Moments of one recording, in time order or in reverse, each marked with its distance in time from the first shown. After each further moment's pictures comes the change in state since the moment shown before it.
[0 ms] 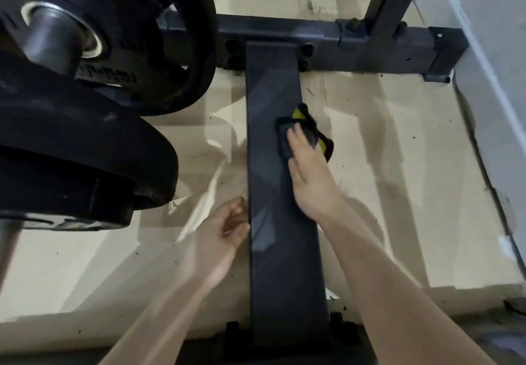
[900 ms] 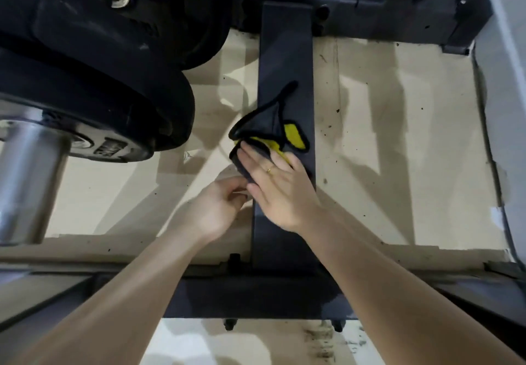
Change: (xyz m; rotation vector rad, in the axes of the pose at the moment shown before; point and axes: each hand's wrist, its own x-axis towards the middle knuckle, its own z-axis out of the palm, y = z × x) left_hand -0.033 -0.001 -0.016 0.278 -0.145 -0.046; right_hand -0.068 -0.032 0.020 -0.482 -0.262 -0.376
